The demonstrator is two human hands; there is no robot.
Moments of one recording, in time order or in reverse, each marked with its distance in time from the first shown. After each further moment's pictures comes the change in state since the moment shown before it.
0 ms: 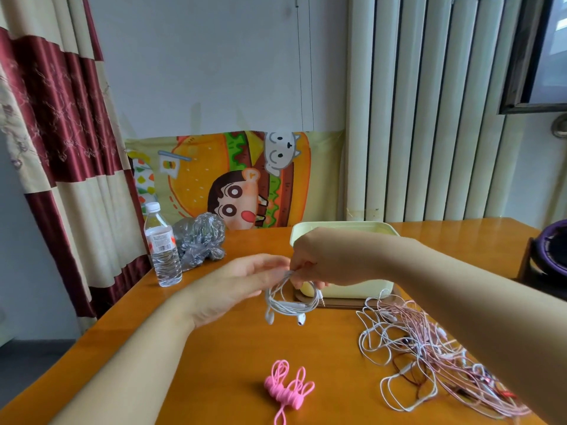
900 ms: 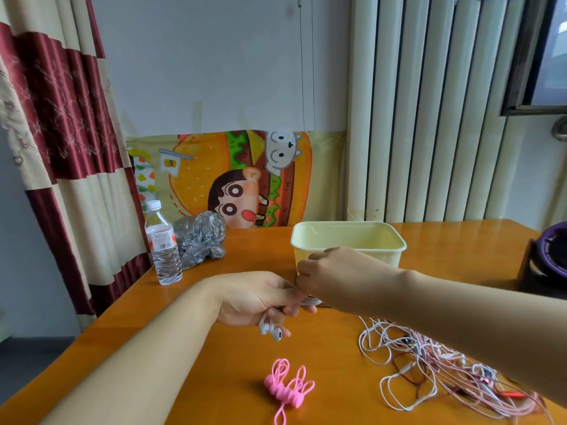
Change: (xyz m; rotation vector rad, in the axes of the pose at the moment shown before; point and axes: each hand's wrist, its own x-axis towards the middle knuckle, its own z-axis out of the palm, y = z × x) left_hand 0.023 0.003 0.014 -0.081 -0.378 -0.266; right_hand -0.002 0.021 0.046 -0.554 0.198 -0.316
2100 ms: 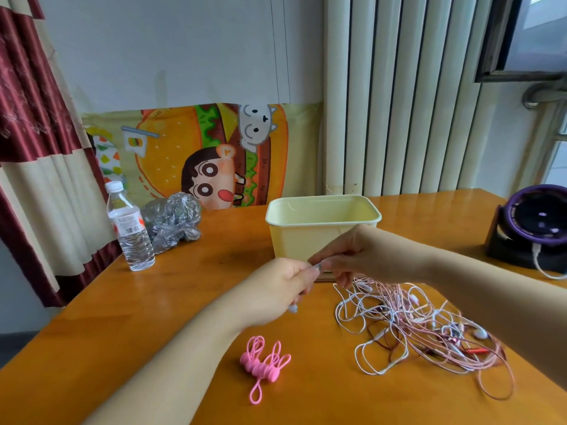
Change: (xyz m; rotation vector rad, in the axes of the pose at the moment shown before) left_hand 0.035 -0.004 0.058 0.409 0.421 0.235; right_hand -0.064 0.024 0.016 1.116 0.006 0.537
